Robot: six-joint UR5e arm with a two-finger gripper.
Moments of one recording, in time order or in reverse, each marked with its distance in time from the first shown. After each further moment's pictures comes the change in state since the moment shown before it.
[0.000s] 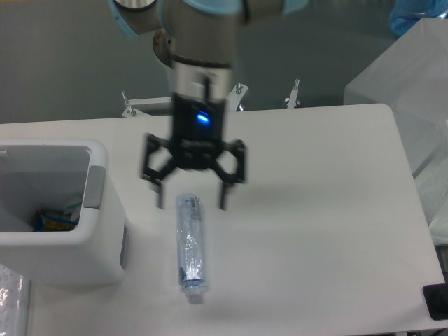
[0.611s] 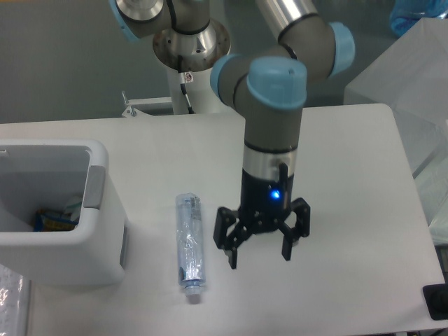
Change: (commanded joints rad) arm -0.003 -0.151 0.086 -0.005 0.115 0.017
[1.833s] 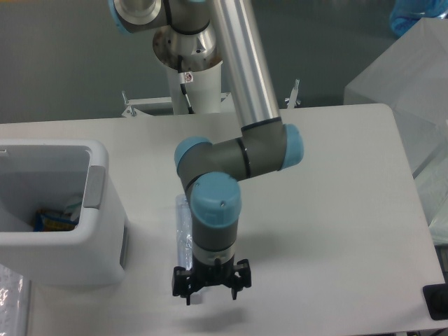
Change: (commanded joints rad) arm -0.190 -0.233 -0.011 0.000 0.124 0.009
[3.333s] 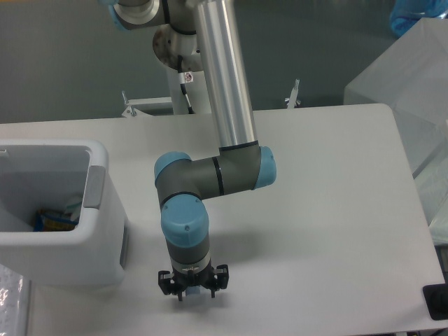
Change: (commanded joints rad) arm -0.040 -0.019 -0.034 0.003 0.092 -0.003
